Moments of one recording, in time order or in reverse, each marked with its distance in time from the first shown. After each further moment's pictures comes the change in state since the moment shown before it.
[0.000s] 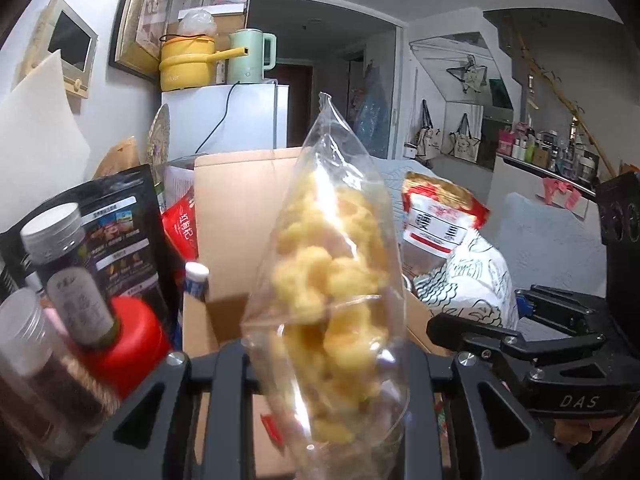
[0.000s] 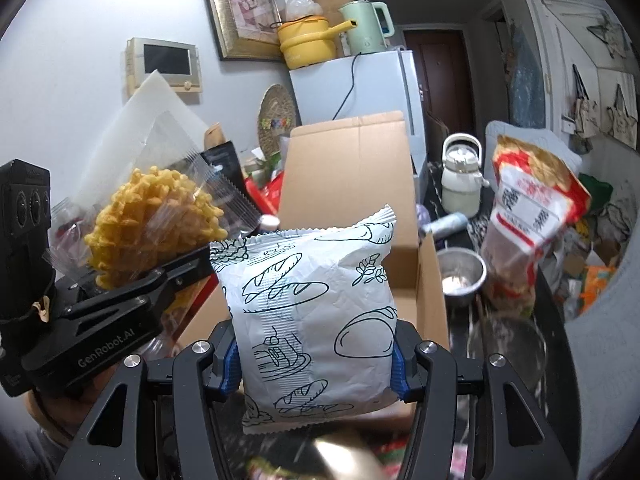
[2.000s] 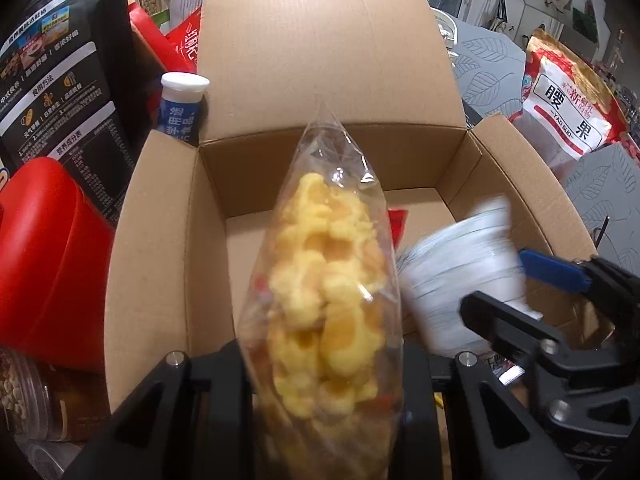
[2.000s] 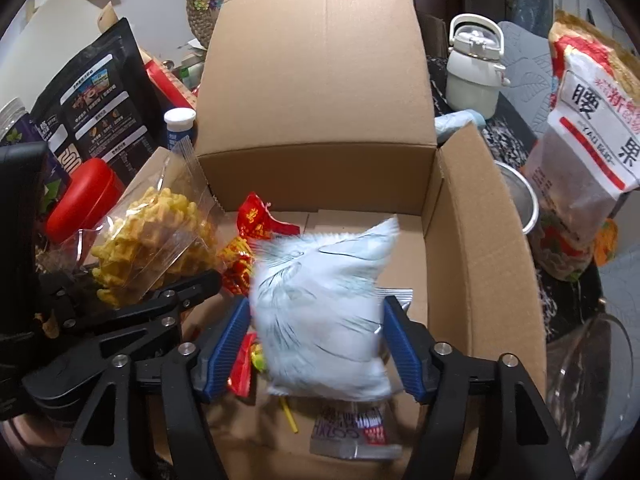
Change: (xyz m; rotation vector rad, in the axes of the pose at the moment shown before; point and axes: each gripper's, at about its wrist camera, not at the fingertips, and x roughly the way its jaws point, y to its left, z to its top) left arm 0.149 0.048 -0.054 -0.124 0.546 0.121; right arm 0.152 -0.032 -0.017 0.045 0.388 -0.094
